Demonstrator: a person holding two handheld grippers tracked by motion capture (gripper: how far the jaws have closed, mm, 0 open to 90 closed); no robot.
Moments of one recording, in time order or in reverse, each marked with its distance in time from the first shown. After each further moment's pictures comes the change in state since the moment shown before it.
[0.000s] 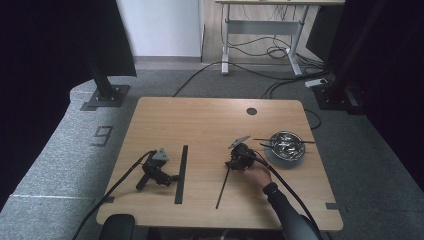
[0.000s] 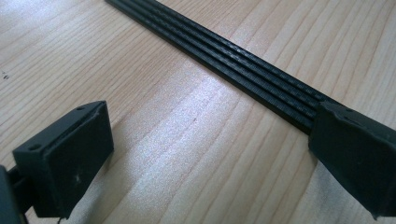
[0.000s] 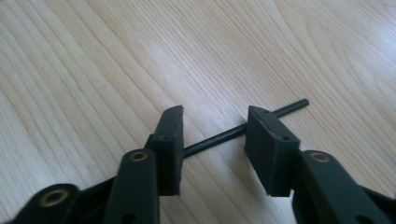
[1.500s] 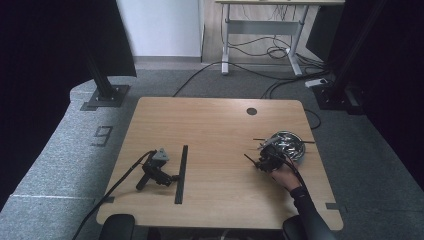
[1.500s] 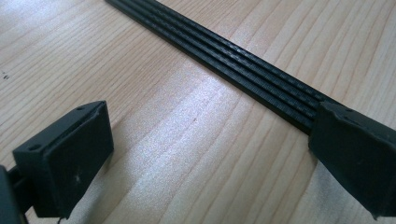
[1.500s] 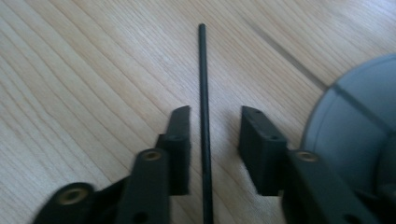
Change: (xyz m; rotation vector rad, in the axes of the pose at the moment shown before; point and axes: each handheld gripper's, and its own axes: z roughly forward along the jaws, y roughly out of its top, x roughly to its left) left arm 0.000 0.000 0.000 0.000 0.000 0.000; right arm -0.055 -0.058 -0.050 0.076 -0.091 0.076
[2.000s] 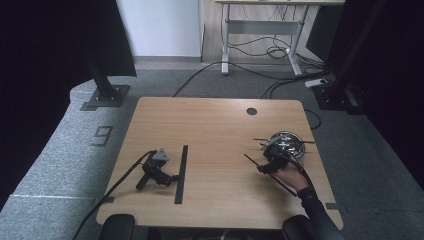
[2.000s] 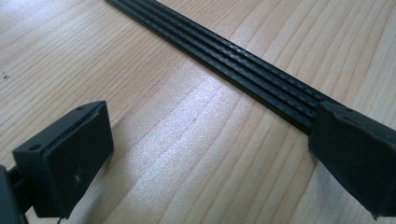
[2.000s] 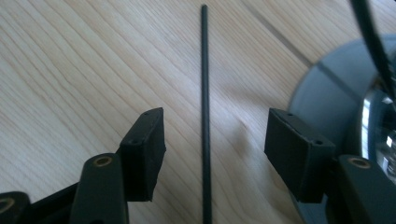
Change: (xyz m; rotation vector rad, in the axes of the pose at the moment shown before) left arm 0.000 0.000 0.000 -0.002 0.000 0.001; right arm 0.000 0.000 -0.024 0.074 -0.002 -0.019
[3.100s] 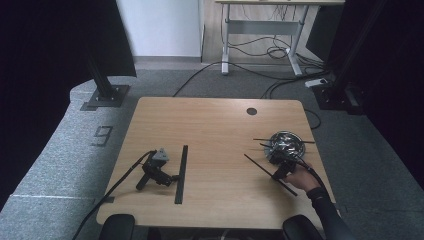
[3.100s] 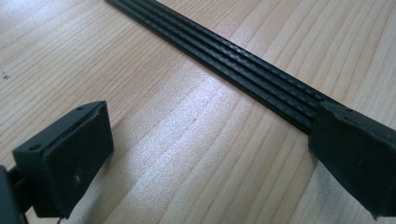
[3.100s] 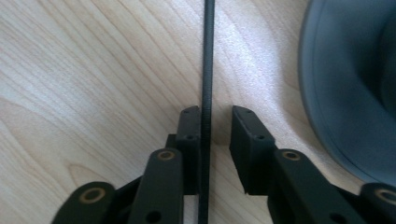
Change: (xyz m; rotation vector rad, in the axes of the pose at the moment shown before) left arm 0.000 0.000 0.000 0.001 0.000 -0.001; right arm -0.007 -0.019 -0.004 0.305 0.045 -0.043
